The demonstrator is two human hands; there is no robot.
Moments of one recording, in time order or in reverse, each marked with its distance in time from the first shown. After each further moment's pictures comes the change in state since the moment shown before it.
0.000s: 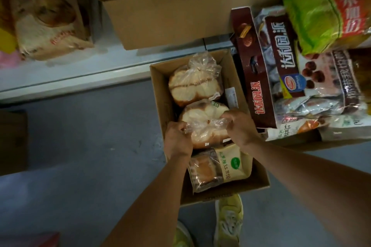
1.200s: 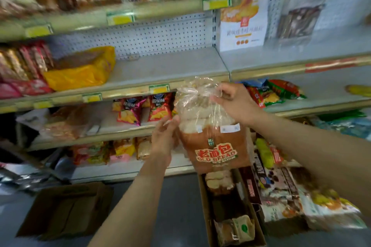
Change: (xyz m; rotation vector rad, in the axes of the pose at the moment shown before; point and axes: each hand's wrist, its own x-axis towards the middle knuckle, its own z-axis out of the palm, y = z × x) left_hand -0.287 0.272 -0.480 -1.006 -0.090 0.362; right_hand -0.273 -0.489 -0.382 0.265 0.336 -0.685
